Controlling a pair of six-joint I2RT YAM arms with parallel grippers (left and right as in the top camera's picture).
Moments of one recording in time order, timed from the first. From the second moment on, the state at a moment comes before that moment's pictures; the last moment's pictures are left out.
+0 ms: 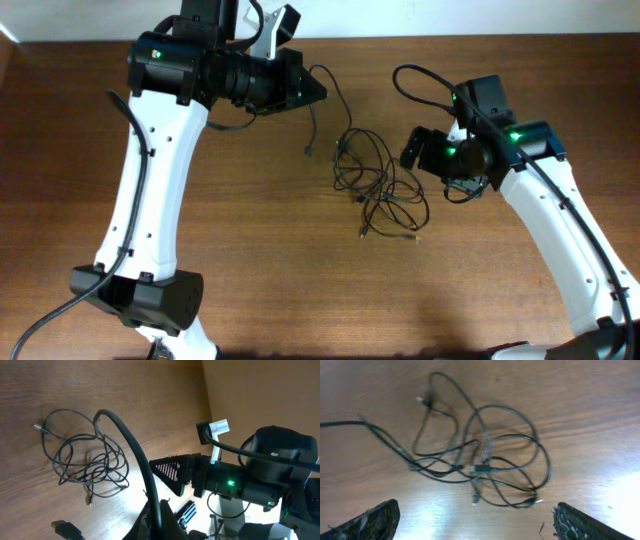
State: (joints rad) left arm -0.22 1.87 2.21 -1.31 0.78 -0.31; right arm 0.23 1.55 1.39 -1.00 -0.19 0.59
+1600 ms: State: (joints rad) left arm 0.16 1.79 2.21 -1.14 1.56 -0.44; right arm 0.10 1.70 1.39 -1.09 -0.04 0.60
